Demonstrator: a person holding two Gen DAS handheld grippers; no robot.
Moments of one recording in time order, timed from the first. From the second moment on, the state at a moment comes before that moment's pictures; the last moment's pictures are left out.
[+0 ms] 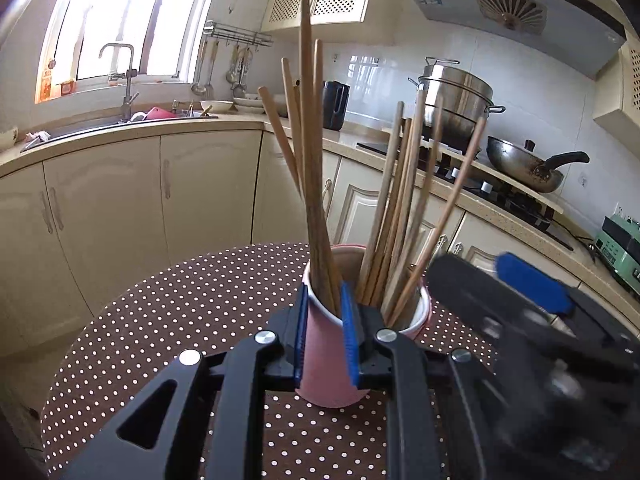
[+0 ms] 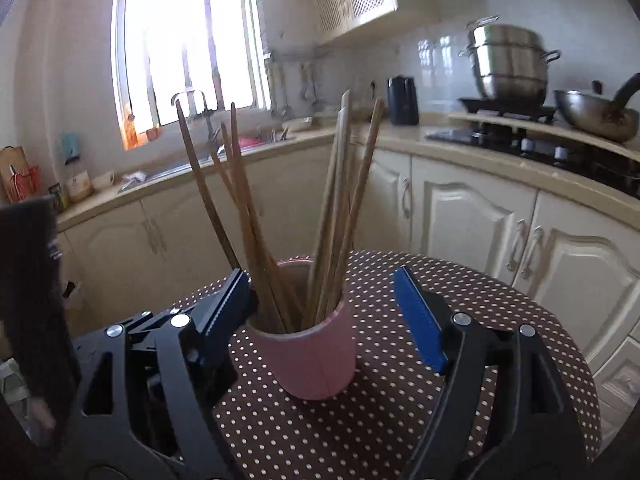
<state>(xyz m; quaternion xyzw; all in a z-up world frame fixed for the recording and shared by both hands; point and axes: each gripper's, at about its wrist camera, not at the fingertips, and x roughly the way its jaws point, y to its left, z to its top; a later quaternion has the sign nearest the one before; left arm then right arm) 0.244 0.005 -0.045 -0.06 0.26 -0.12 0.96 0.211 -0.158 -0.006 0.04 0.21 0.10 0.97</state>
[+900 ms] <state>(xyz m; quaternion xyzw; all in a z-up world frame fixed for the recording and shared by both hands) 0.158 -0.007 -0.028 0.01 0.22 -0.10 0.97 0.132 -0.201 -0.022 0.07 0.20 0.03 0.98</state>
